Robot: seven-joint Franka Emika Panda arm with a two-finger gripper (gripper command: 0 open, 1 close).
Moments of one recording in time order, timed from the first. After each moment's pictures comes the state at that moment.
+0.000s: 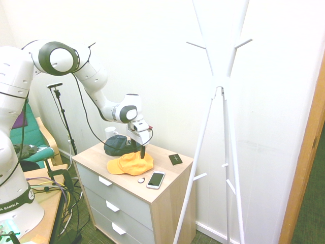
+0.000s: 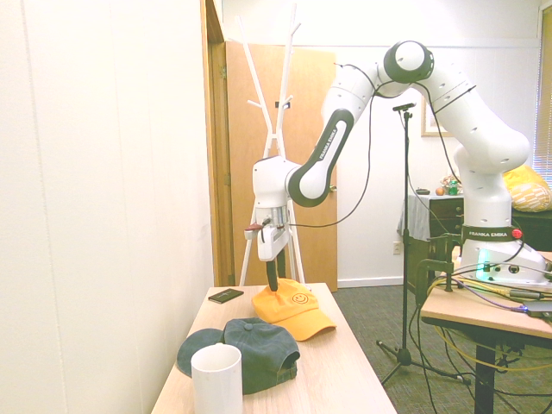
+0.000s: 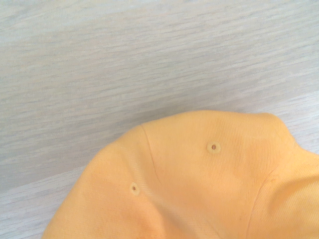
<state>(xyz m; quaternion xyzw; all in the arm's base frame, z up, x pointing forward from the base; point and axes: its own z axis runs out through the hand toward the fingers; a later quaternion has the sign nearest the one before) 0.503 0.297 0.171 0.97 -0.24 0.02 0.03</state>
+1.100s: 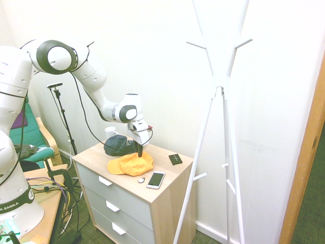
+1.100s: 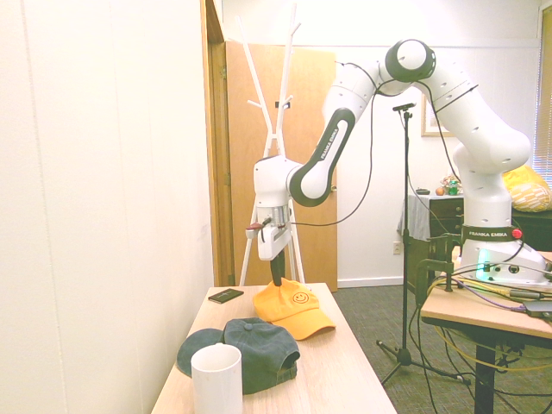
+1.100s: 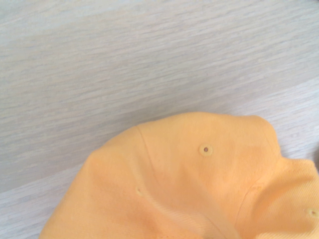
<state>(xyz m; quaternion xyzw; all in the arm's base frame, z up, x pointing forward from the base) 0.504 0.290 0.173 0.96 -0.26 0.02 0.04</state>
